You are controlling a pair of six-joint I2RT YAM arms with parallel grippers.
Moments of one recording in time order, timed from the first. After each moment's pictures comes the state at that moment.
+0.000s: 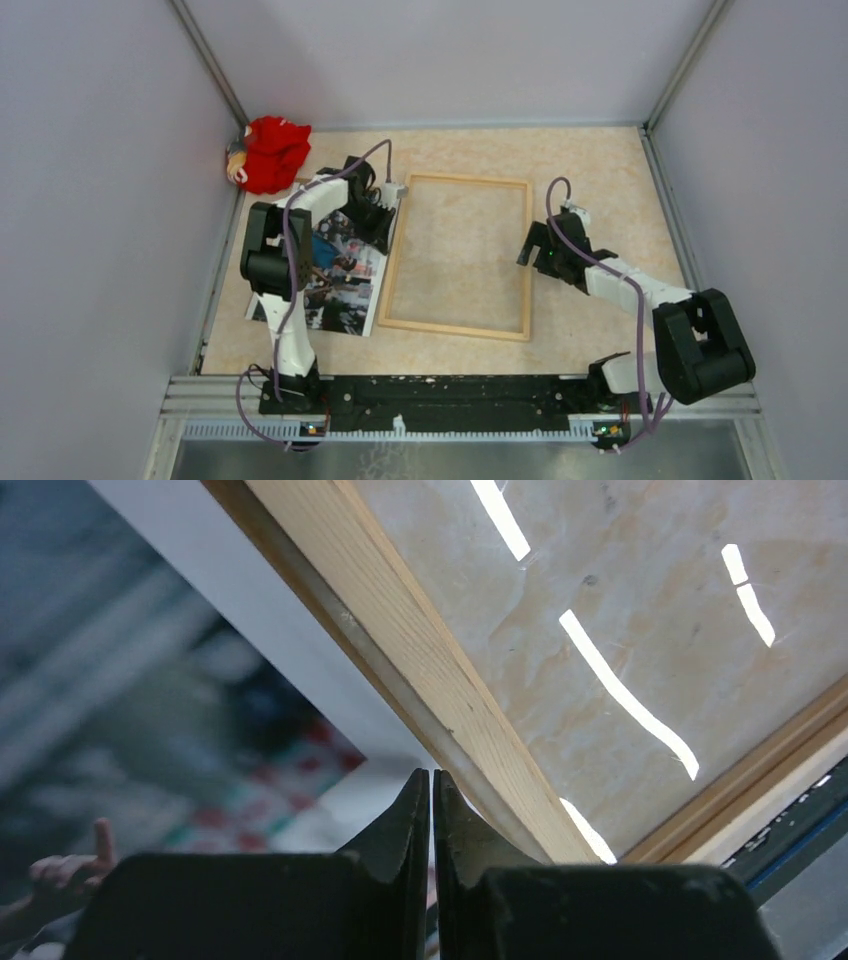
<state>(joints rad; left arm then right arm) -0.21 1.99 1.47 -0.85 0.52 0.36 0.34 1.32 0.60 -0.15 0.16 0.61</state>
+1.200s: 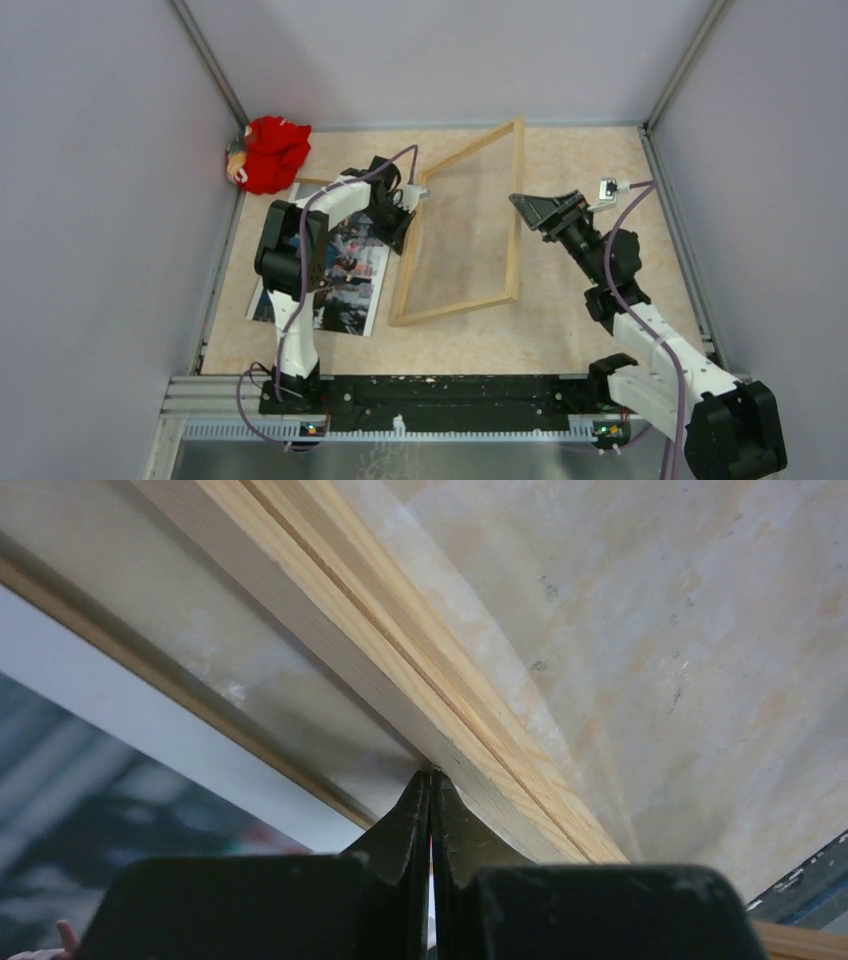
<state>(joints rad) -0.36 2.05 1.49 -0.79 0.39 0.32 0.31 0.89 0.43 0.54 -0.17 0.98</state>
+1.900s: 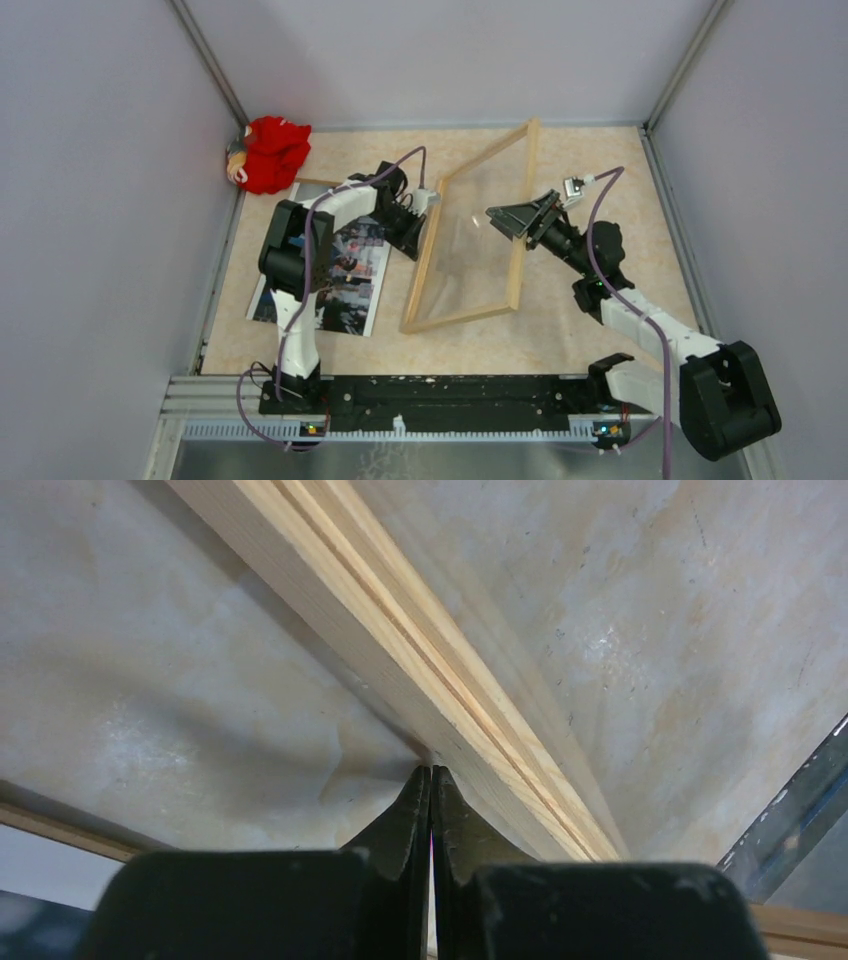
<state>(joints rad) -0.38 2.07 1.46 -0.73 0.56 0.31 0.36 1.09 0.44 0.79 -0.48 1.24</state>
